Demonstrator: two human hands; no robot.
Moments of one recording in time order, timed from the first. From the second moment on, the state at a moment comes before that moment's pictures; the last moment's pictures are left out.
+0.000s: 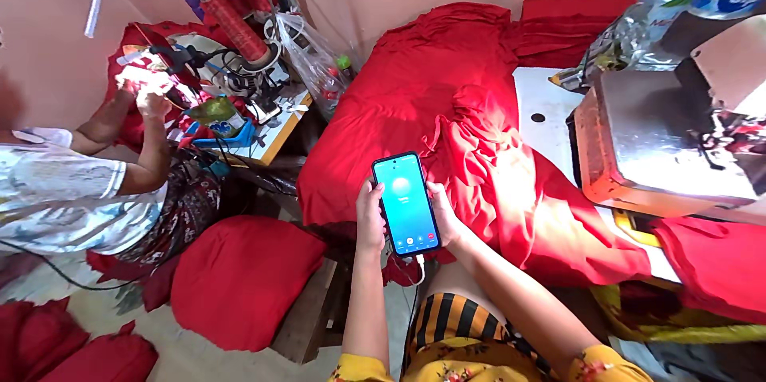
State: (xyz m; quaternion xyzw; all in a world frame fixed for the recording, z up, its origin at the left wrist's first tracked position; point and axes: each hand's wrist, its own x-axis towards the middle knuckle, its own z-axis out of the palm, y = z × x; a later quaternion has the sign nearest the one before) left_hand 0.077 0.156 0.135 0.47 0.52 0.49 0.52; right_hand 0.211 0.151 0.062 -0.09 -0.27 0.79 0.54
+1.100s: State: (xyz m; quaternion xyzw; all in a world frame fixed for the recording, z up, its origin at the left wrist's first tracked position) left_hand 0.064 0.152 0.129 0.50 0.46 0.47 0.56; right_hand 0.209 0.147 0.069 -0.17 -0.25 0.78 0.55
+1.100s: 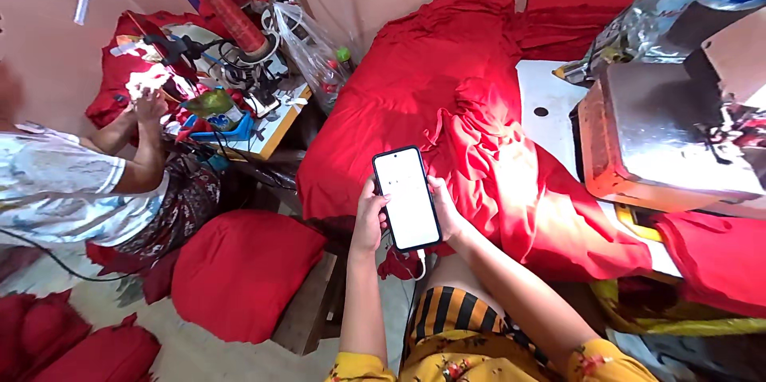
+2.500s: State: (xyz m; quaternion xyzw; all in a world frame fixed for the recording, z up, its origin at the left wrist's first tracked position) left_hand 0.045 0.139 0.131 0.68 0.49 0.32 0.44; right_hand 0.209 0.148 0.068 -0.15 -0.25 0.79 0.54
